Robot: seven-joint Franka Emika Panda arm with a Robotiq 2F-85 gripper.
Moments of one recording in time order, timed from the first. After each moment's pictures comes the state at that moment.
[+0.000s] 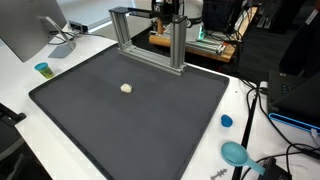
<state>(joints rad) -0.01 -0.67 0.03 -2.68 -0.05 2.10 0.02</state>
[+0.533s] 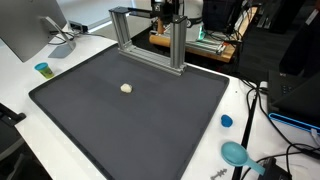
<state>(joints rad) -0.01 -0.65 0.03 -2.66 -0.05 2.07 -0.01</state>
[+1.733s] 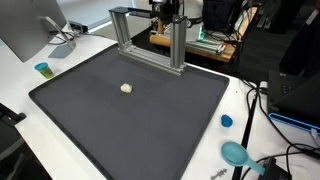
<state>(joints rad) 0.00 -0.63 0.02 -2.63 -0.05 2.04 -0.01</state>
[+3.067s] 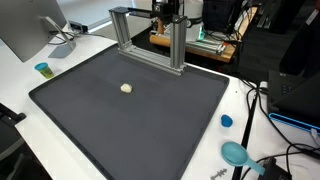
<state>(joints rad) 0.01 -0.72 -0.01 -2.68 0.00 2.04 -0.01</state>
